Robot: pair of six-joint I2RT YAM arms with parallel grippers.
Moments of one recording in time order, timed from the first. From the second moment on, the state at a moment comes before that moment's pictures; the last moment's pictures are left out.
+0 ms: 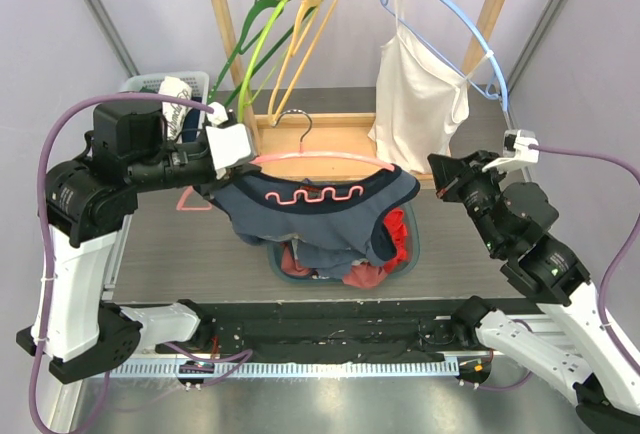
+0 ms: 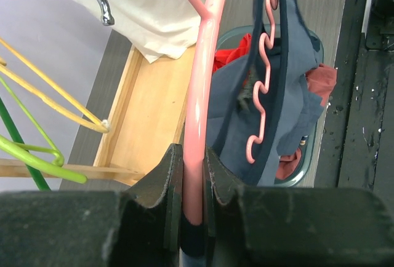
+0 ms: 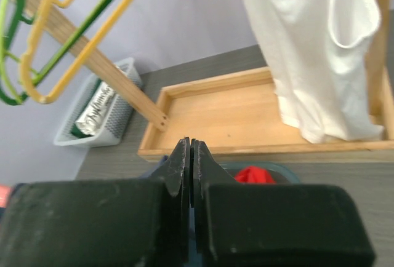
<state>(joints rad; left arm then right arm) -0.56 1.22 2.06 -1.28 0.52 0.65 0.65 0.67 1.04 -0.37 0.39 0.51</state>
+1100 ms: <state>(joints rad) -0.54 1.25 2.07 -1.29 0.55 0.64 0.65 0.60 0.93 -0.24 0.20 0.75</state>
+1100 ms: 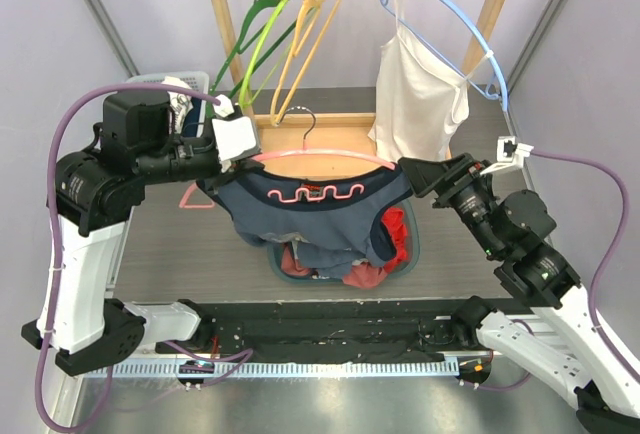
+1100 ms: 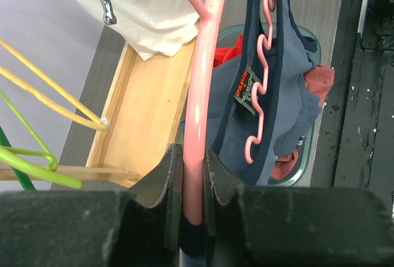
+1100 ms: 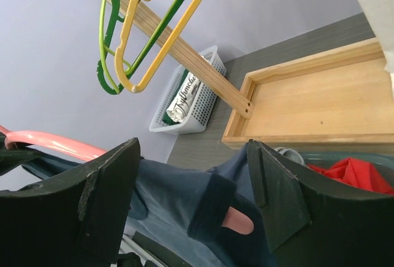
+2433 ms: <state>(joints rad) -0.53 1.25 2.07 -1.30 0.56 0.63 0.65 0.37 0.94 -0.43 0.10 0.62</state>
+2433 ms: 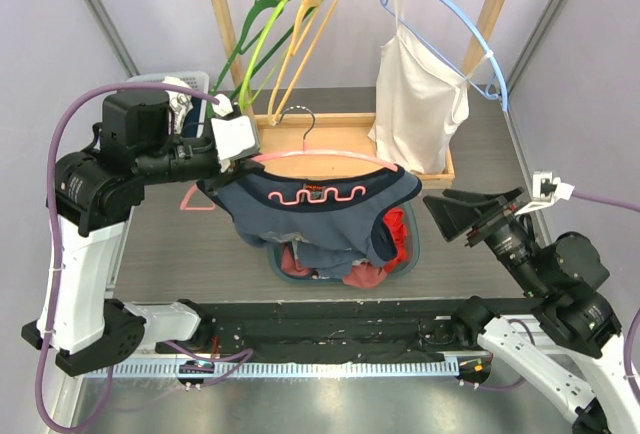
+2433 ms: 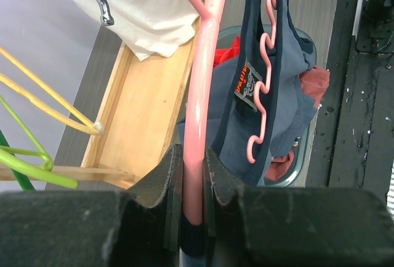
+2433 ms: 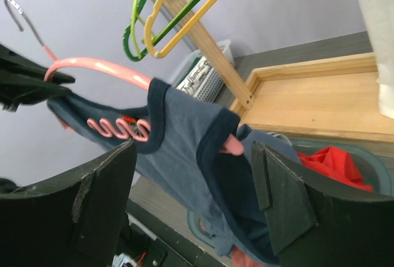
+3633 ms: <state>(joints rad) -0.52 1.26 2.09 -1.29 0.58 0.63 0.65 0.50 0.75 -0.08 -0.19 0.74</state>
